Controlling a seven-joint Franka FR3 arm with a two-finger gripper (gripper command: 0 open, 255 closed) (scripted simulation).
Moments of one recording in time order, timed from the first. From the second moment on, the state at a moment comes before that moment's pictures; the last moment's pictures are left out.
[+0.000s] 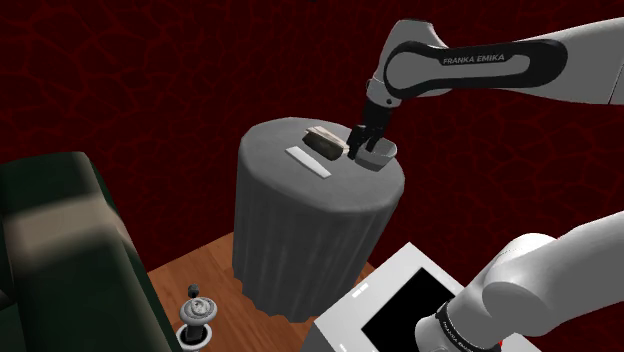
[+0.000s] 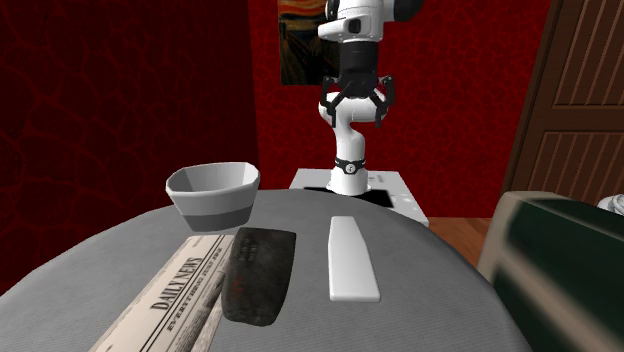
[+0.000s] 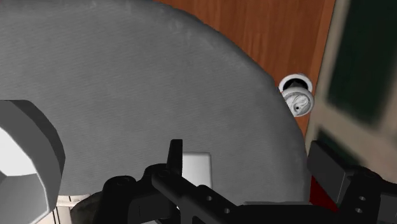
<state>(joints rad) -0.03 -0.34 -0.01 -2.28 0.01 1.96 -0.11</state>
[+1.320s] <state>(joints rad) -0.03 0.39 -0.02 -1.72 0.02 2.12 -0.12</state>
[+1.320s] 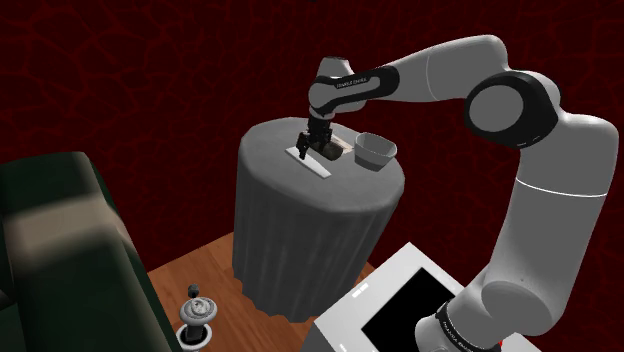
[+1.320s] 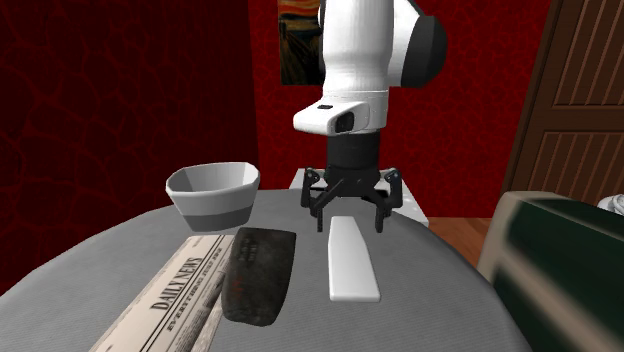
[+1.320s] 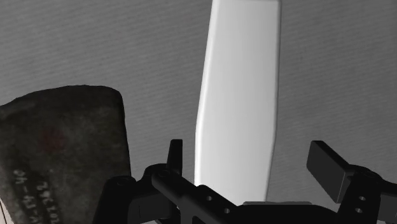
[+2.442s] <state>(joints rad) -0.03 0.43 -0.01 -1.75 0.02 2.19 -0.12</state>
